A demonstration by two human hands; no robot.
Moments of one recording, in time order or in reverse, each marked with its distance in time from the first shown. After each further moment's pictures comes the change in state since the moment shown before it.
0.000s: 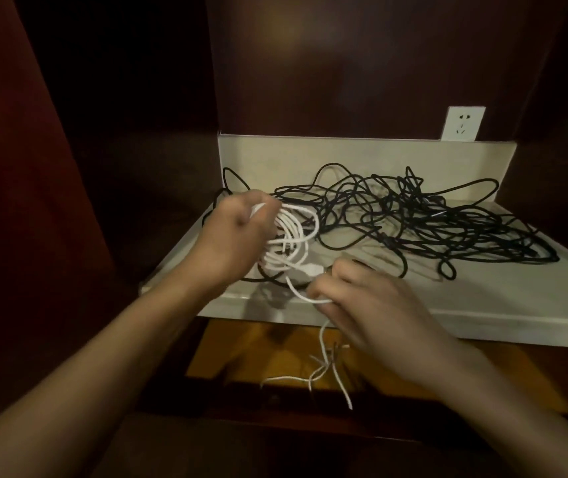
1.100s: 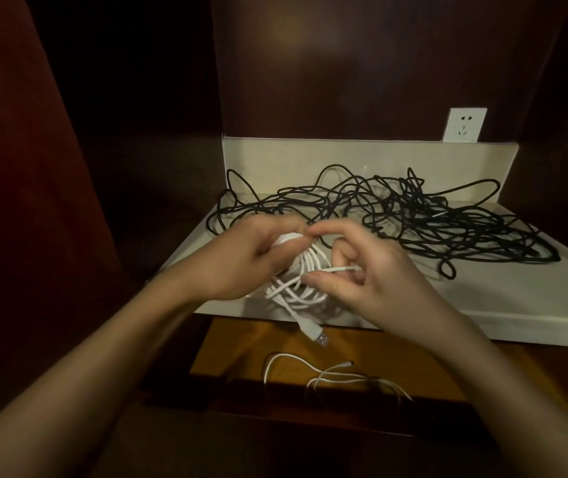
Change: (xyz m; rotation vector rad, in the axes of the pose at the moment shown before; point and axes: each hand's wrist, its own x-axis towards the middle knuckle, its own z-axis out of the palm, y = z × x) left_hand -0.013 0.011 -0.010 0.204 -0.430 0.329; right_hand 0.016 0.013 -0.009 0.591 0.236 -0.013
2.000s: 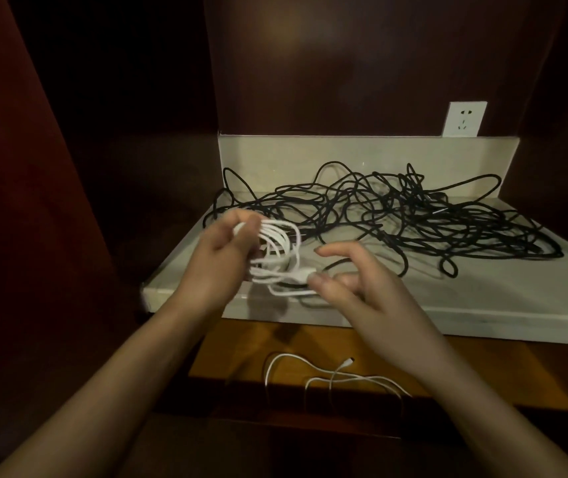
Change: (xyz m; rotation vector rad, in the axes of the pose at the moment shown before) left_hand -0.008 -0.018 0.026 -0.509 0.549 -0.377; right_hand -0.022 0.001 0.020 0.279 0.020 0.271
